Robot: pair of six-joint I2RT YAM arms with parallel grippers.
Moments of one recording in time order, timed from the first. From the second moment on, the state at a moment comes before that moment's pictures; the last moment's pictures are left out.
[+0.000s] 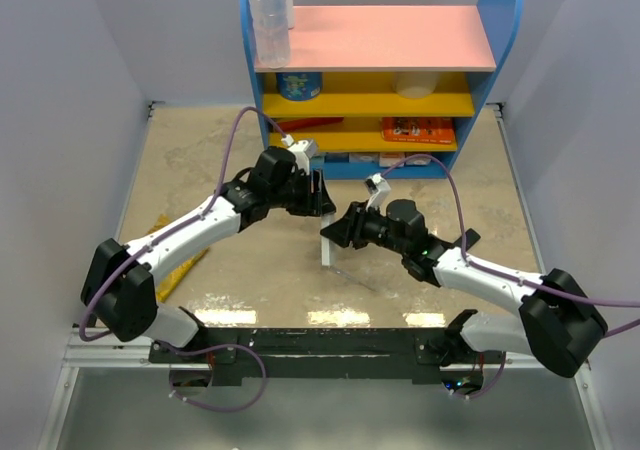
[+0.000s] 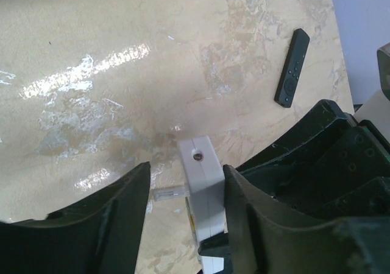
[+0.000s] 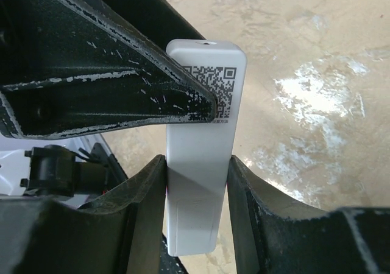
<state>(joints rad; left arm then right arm) -0.66 1.44 1.10 -0.29 0.23 -0.56 0.72 1.22 0.54 0.40 -0.25 0.71</state>
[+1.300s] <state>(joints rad) -0.24 1.05 0.76 -0.06 0.44 -0.64 0.73 1.44 0.58 0.63 -0.37 0.92</state>
